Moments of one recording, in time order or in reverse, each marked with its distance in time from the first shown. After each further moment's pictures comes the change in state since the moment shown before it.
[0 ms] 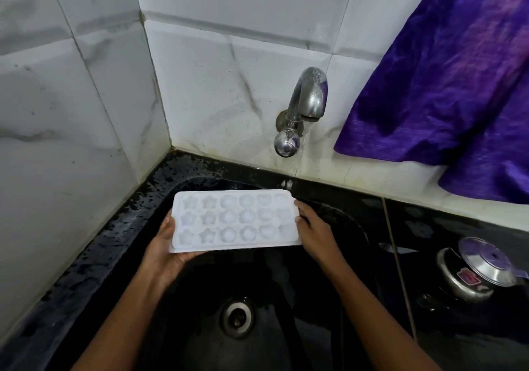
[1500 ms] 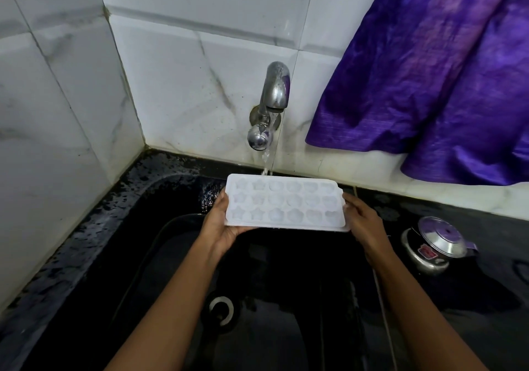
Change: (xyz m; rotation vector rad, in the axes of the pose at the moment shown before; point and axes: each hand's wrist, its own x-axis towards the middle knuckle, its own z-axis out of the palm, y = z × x) left_hand 0.014 -0.062 0.121 0.074 -0.099 -0.156; right_hand -0.021 0.032 -0.101 0.094 0.311 0.148
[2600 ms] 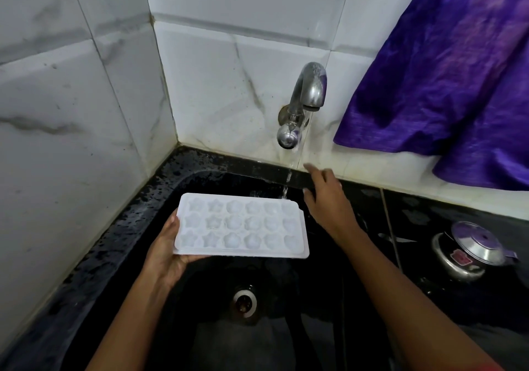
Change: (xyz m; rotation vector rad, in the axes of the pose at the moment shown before) left_hand -0.081 0.054 -0.097 0.148 0.190 0.173; right_hand -0.005 -0.048 0.083 -0.587 -0.099 -0.595
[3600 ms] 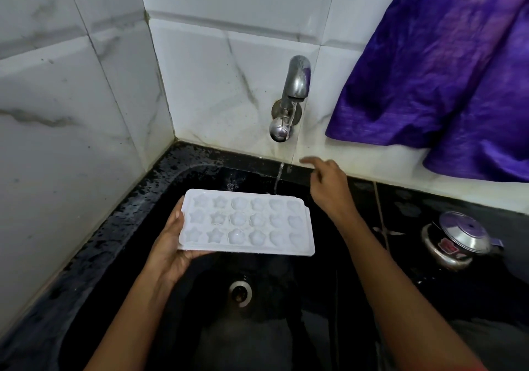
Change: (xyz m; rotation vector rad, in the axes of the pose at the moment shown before) left_hand -0.017 -0.008 0.013 -0.021 -0.050 0.001; right_hand 0.000 0.001 -0.021 0.252 0.076 0.068
